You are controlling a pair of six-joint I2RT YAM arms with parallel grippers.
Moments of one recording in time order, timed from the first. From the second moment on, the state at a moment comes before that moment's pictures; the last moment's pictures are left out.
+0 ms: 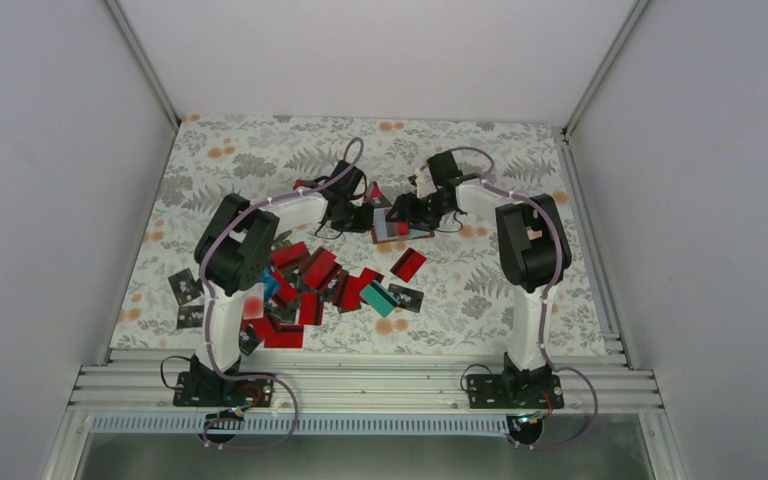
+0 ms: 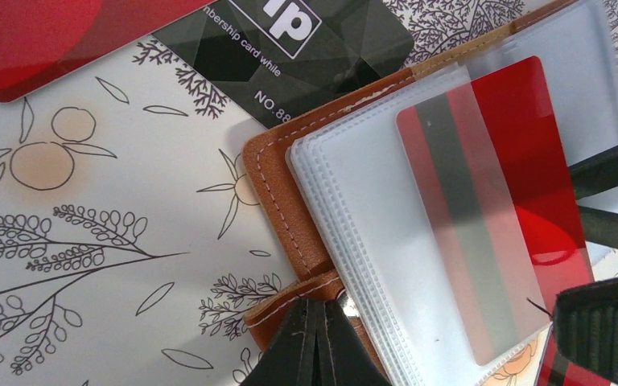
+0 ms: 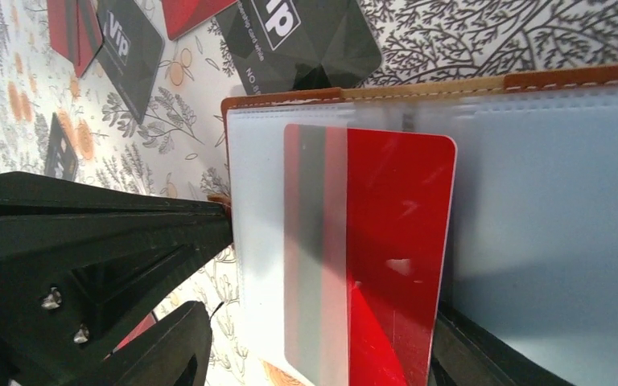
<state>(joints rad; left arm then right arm) -0.54 2.10 1.41 -0.36 0.27 -0.42 0.34 2.08 1.40 -0.48 -0.62 0.40</state>
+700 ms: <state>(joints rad) -0.54 2.10 1.41 -0.36 0.27 -0.42 0.40 2.12 1.49 -0.54 -0.55 0.35</state>
